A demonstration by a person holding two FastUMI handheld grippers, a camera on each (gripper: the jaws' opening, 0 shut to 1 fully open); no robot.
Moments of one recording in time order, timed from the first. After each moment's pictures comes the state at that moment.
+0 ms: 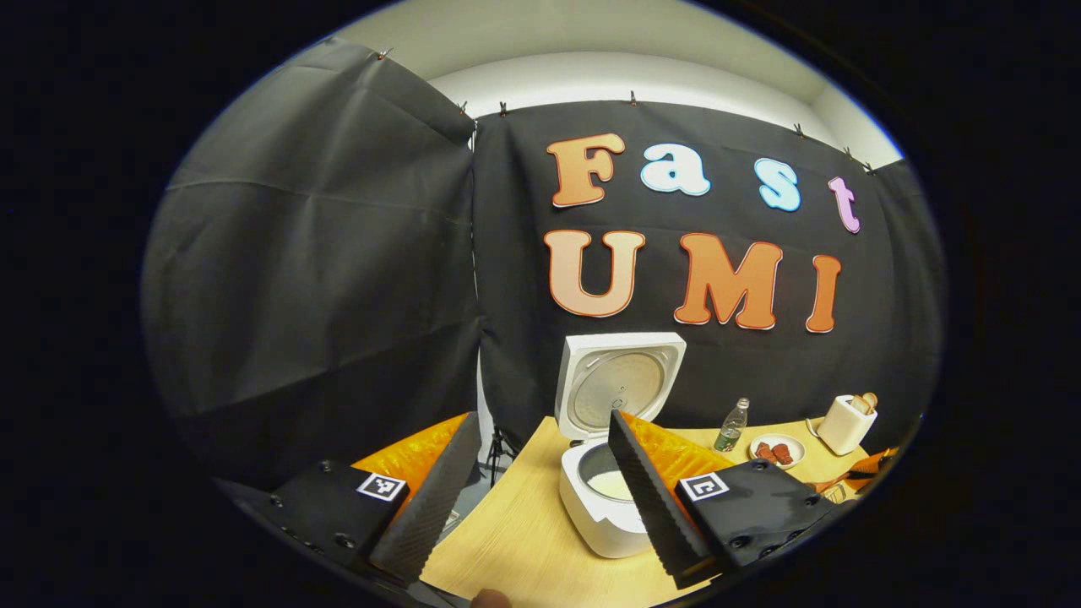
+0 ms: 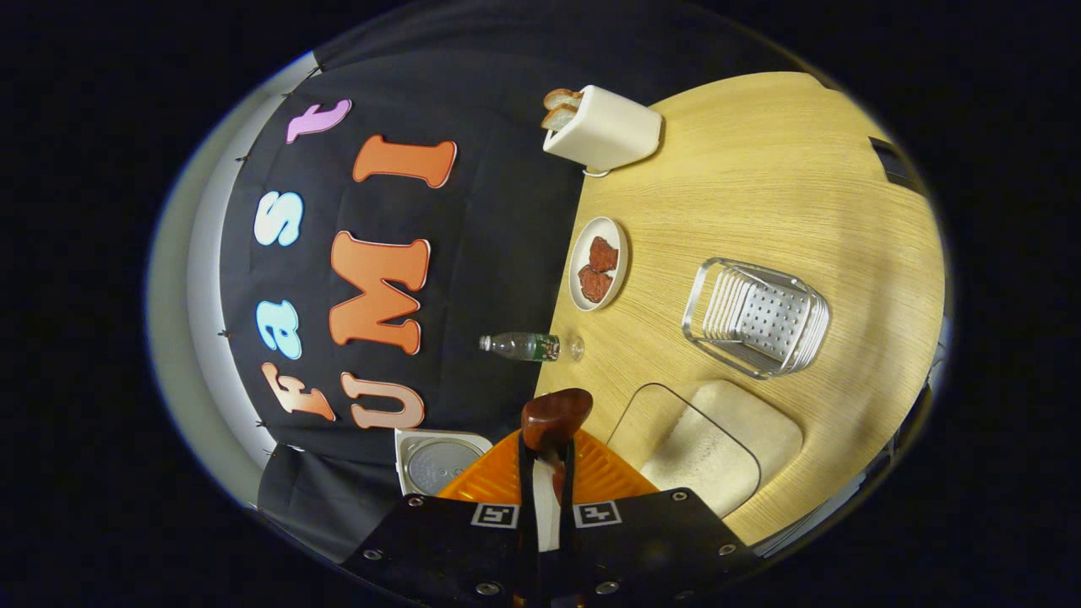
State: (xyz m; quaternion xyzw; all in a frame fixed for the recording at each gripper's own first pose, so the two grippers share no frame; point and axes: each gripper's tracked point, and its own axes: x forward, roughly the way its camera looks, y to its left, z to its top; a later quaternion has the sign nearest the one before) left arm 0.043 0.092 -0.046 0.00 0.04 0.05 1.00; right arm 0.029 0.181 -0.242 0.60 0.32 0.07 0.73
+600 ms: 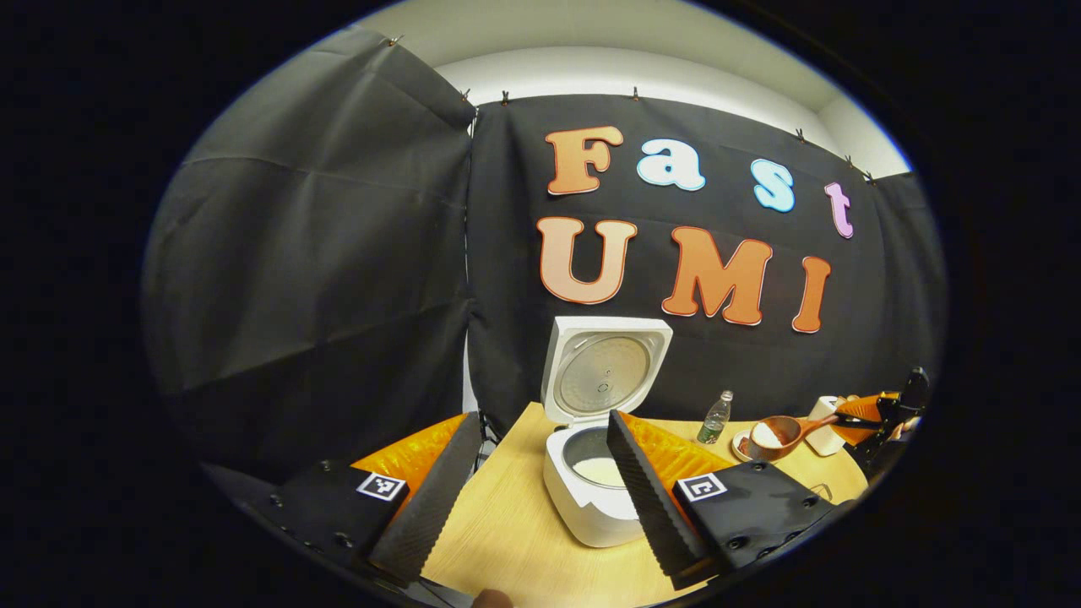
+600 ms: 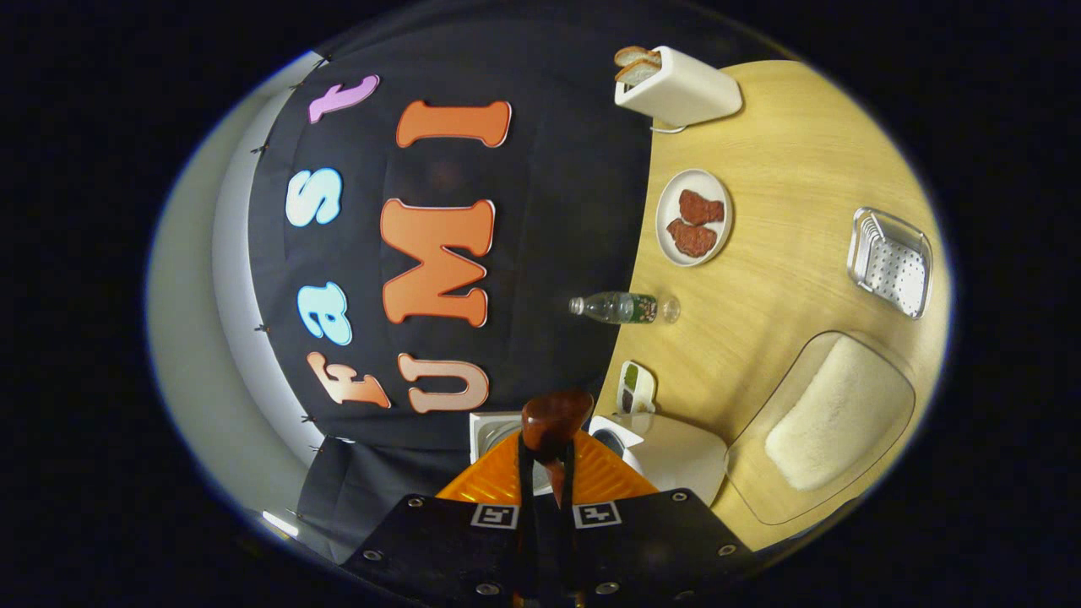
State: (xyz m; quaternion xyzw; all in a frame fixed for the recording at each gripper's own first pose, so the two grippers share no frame) left arm 0.029 0.092 -0.065 -0.02 0.05 0.03 1.00; right arm 0.072 0.294 -0.152 0.62 0.33 0.18 0.68
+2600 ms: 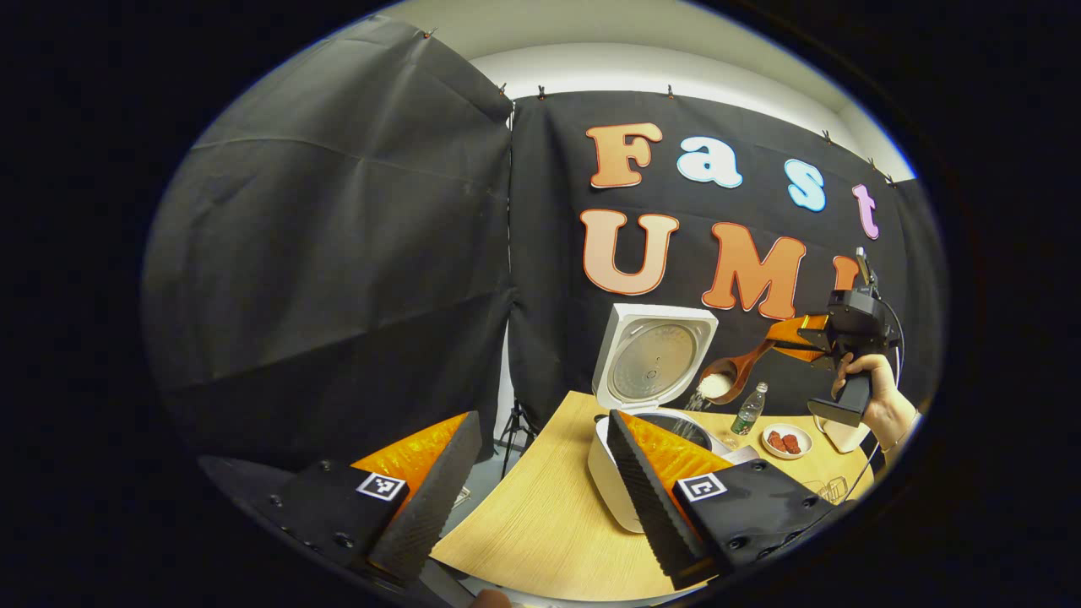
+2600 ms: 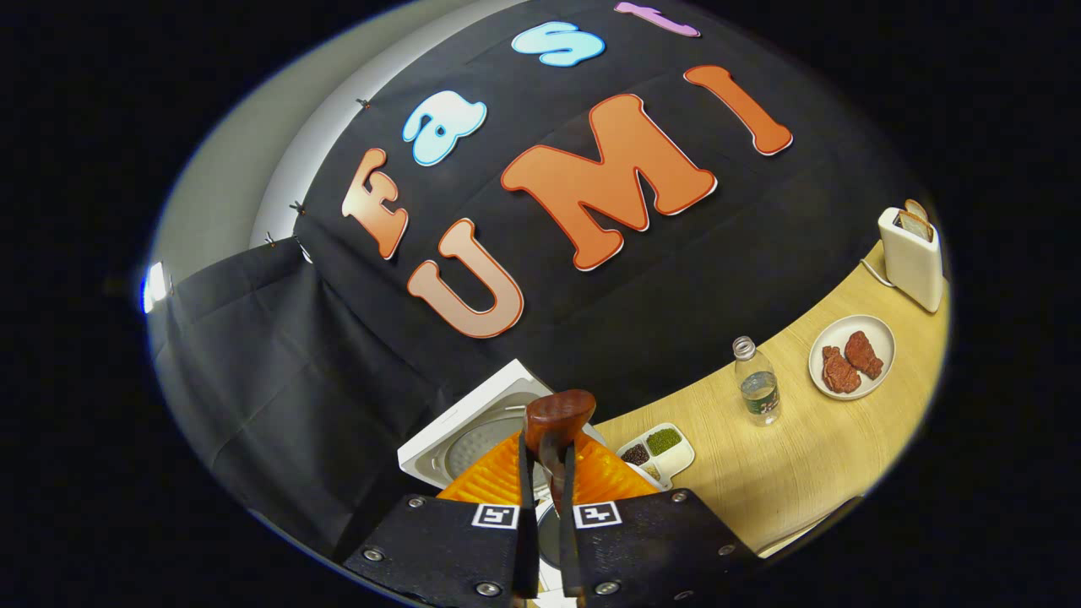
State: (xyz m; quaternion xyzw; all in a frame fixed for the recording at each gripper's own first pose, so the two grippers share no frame) left arm 0.004 0.151 -0.085 -0.03 0.07 0.08 0.99; right arm 0.137 0.470 -0.078 0.30 0.22 0.29 0.88
